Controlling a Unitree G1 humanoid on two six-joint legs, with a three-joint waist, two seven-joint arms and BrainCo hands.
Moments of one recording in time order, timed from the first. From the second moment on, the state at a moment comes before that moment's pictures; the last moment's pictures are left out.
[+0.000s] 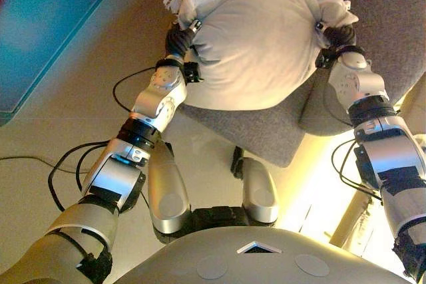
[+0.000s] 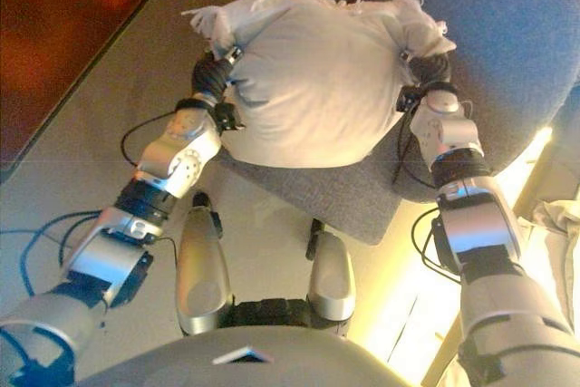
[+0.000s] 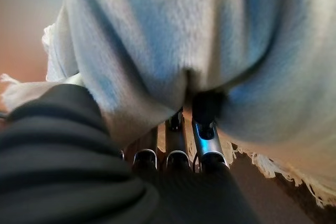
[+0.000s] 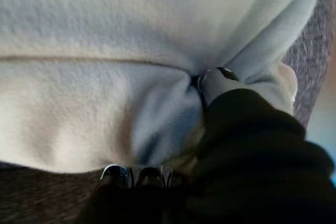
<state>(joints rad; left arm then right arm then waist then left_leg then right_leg) -0.67 0.31 -0.41 0.42 -0.63 0.09 0.37 -0.89 -0.51 0.27 0.89 0.60 0.13 -0.29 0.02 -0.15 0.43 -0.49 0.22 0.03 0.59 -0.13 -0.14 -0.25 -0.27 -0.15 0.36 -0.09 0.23</state>
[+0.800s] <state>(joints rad) -0.51 0.38 -0.30 0.38 -0.72 0.03 0.26 -0.90 -0.63 0.20 0.84 0.66 0.13 -0.34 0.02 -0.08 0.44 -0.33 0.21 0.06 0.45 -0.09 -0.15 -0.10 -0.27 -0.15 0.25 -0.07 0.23</state>
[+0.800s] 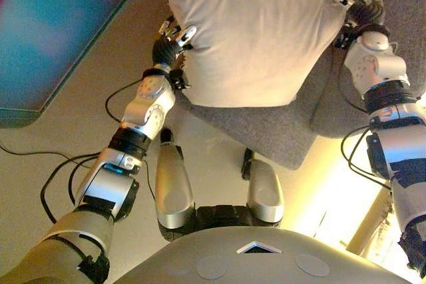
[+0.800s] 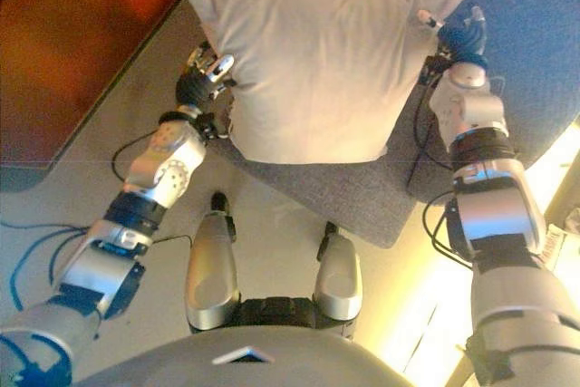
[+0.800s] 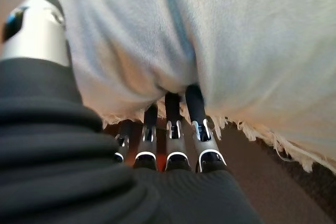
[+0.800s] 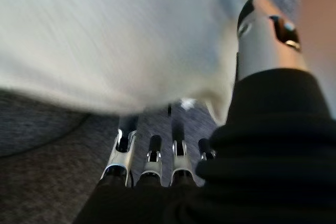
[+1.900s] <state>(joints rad) 0.08 0.35 -0.07 0.13 -0.78 0.03 -0.05 -0.03 -0.30 -0.01 0.34 0.75 0.00 -0.02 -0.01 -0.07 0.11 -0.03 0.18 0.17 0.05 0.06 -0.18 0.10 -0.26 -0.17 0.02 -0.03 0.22</state>
